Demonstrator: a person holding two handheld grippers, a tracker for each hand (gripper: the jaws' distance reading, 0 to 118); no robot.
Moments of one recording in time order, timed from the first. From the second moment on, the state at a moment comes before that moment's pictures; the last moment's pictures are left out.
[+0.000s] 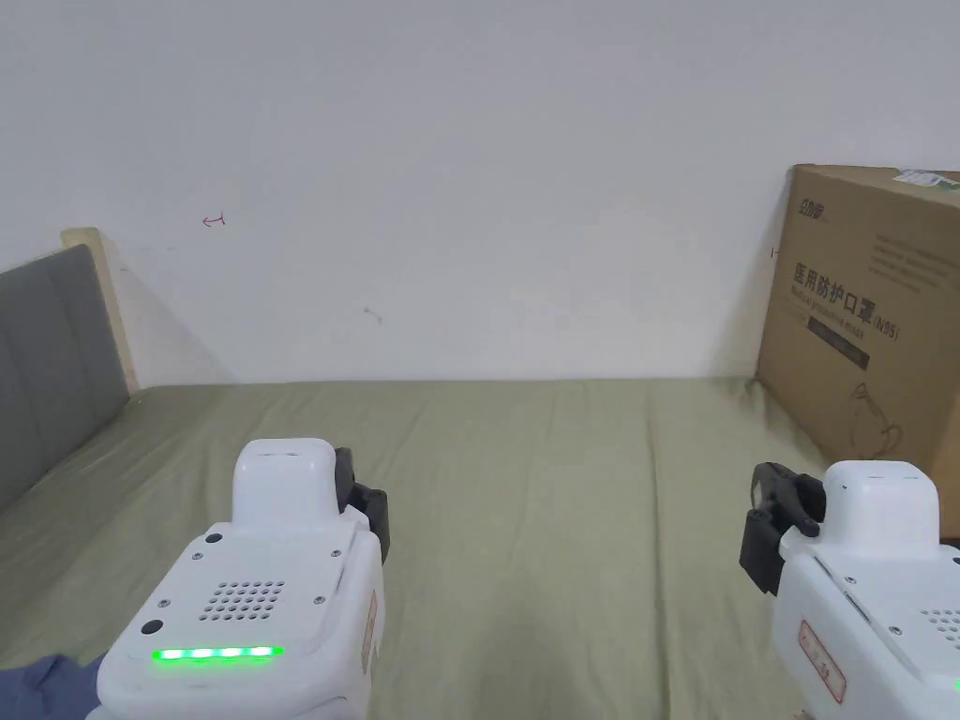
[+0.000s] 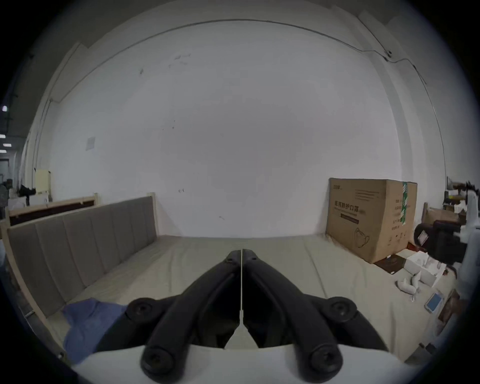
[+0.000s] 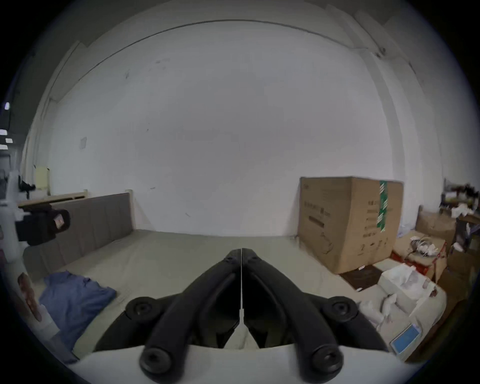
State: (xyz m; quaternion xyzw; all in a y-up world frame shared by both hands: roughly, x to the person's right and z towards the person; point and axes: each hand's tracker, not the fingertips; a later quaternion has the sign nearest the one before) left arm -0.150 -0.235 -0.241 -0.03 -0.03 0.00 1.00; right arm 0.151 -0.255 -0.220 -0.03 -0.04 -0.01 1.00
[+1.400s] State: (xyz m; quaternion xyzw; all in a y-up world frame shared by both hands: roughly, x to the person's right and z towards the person) left arm -0.491 -0.386 -0.314 -0.51 0.09 0.15 0.84; right arm -0.010 -0.324 -0.278 -0.22 0.21 0.06 0.95
